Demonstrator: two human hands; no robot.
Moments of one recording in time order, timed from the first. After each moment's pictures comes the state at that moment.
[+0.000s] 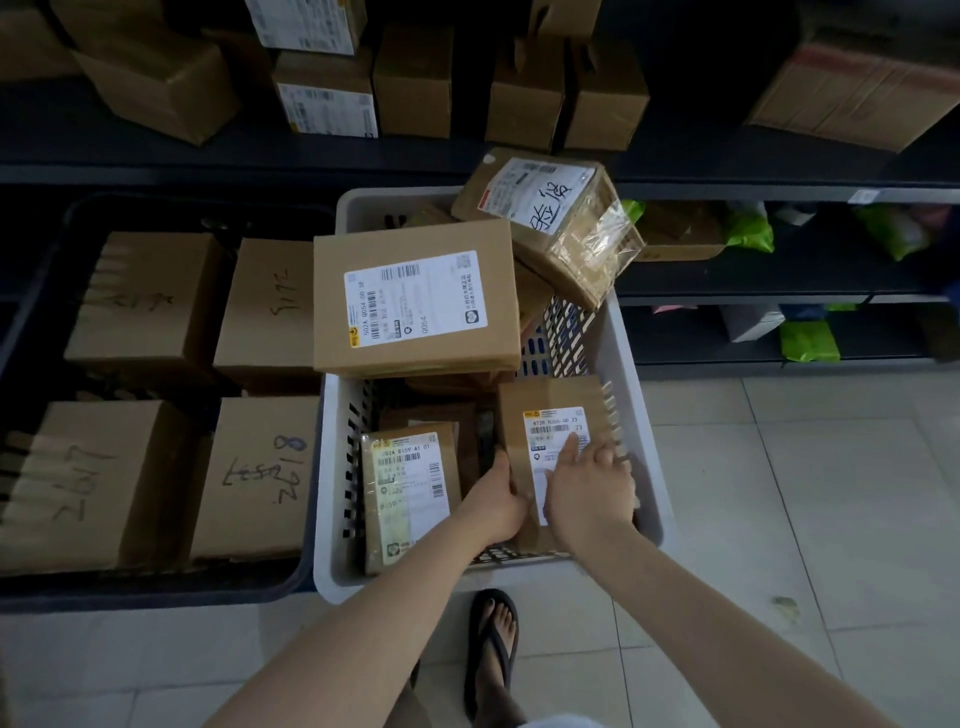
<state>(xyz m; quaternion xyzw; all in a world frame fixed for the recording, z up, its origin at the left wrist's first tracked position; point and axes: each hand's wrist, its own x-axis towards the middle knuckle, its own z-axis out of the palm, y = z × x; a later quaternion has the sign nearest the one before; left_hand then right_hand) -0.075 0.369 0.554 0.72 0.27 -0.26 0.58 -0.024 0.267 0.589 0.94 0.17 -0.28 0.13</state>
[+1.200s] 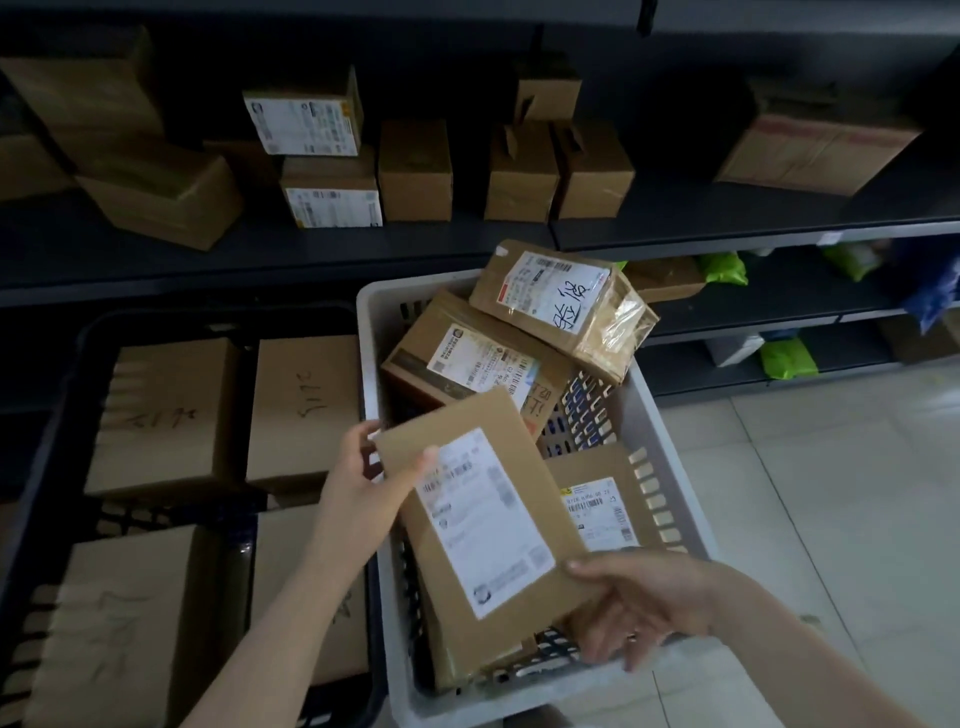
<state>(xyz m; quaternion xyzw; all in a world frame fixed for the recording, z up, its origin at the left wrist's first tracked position) -0.081 0.542 0.674 0.72 0.34 -0.02 0.60 -0.006 0.281 0.659 0.62 -0.05 -0.72 -0.31</state>
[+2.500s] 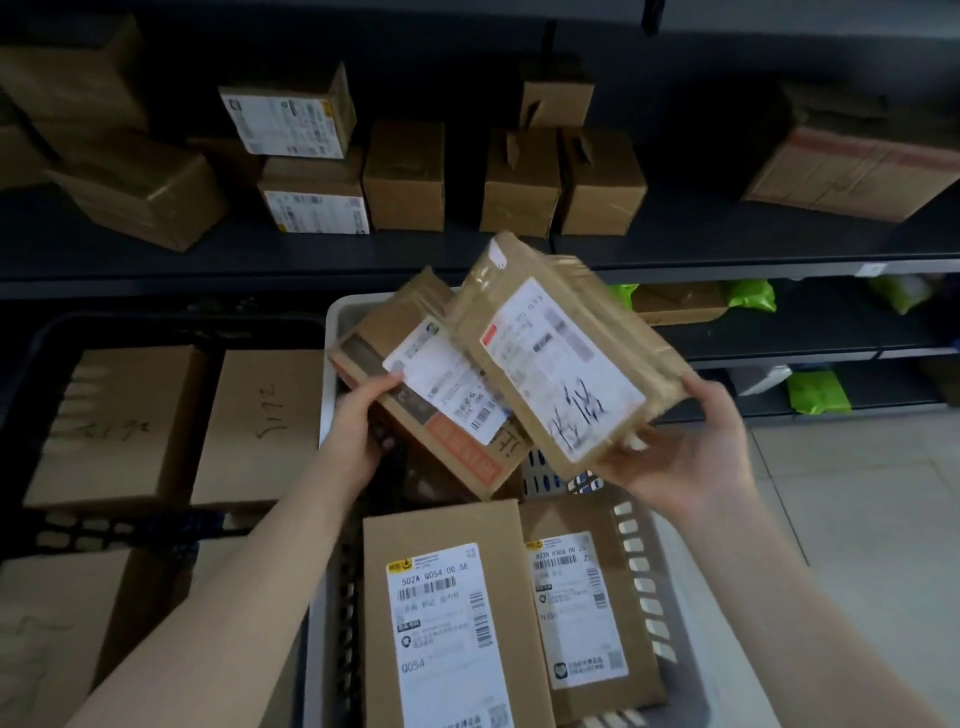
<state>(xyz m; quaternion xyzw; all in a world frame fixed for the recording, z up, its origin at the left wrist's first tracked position) 0.043 0.556 0.614 0.46 0.38 0.04 0.80 0.115 0.302 0.701 0.33 -0.32 -0.31 -0.83</state>
